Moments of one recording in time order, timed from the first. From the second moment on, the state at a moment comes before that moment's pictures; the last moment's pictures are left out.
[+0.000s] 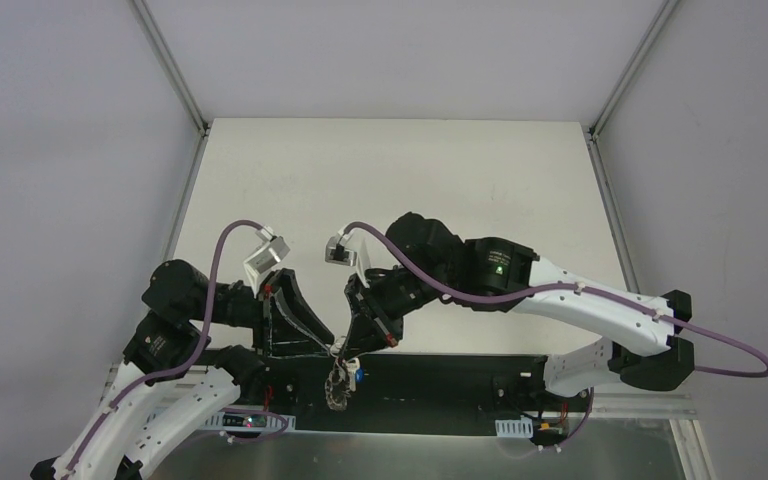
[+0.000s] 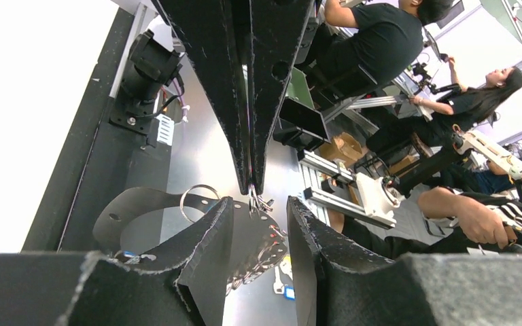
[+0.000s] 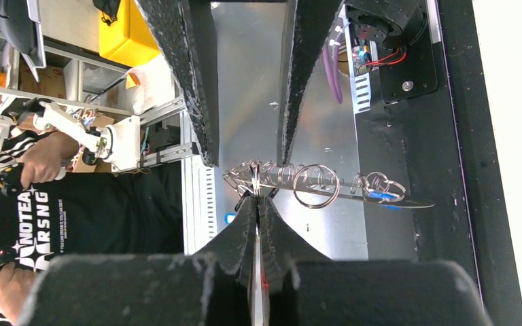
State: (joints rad) left arm -0.61 0.43 0.82 -0.28 1.05 -0.79; right arm 1.32 1.38 1.57 -0.74 -0.55 0.47
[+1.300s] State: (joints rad) left arm -0.61 0.44 0.80 -0.39 1.09 -0.74; right arm 1.30 1.45 1.58 -0.73 -0.63 0.48
